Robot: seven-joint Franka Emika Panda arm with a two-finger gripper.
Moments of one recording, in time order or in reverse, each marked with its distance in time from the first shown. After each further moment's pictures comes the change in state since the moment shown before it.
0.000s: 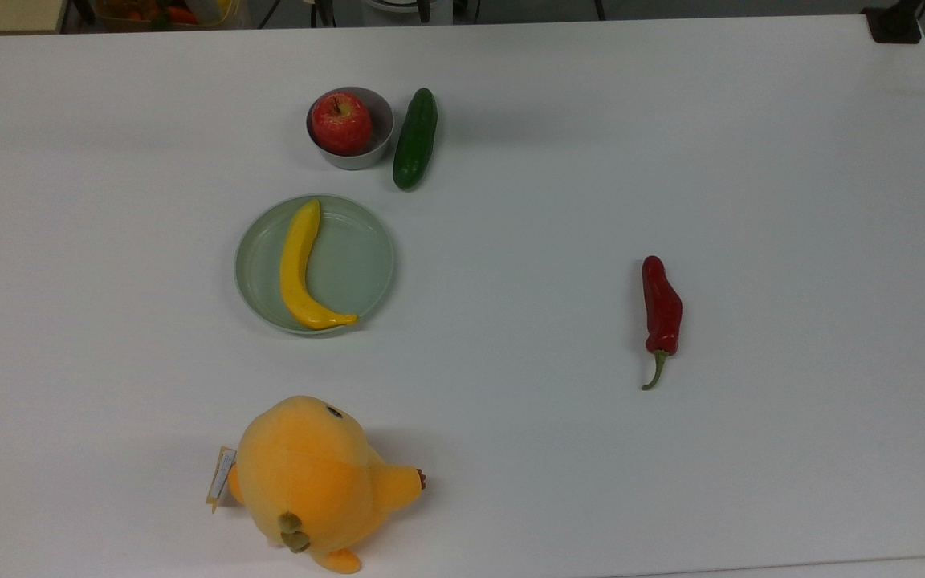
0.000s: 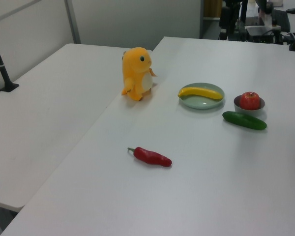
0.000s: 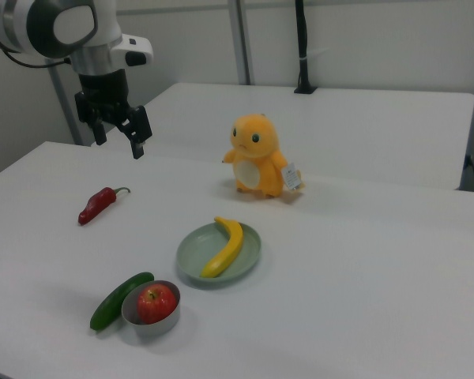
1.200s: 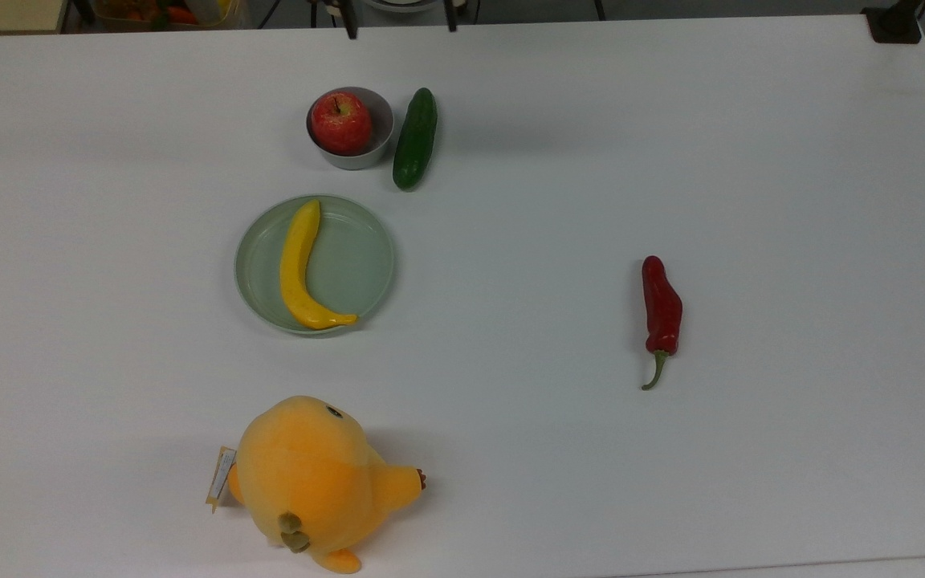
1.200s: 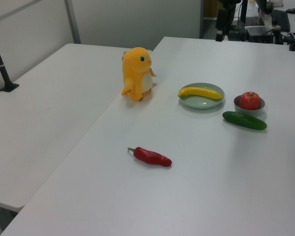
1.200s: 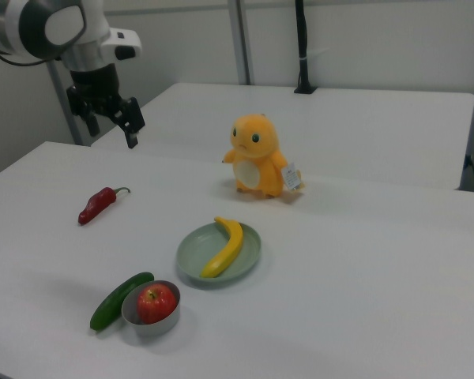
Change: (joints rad) arm 0.032 0.006 0.022 -0.002 0.003 0.087 -0.005
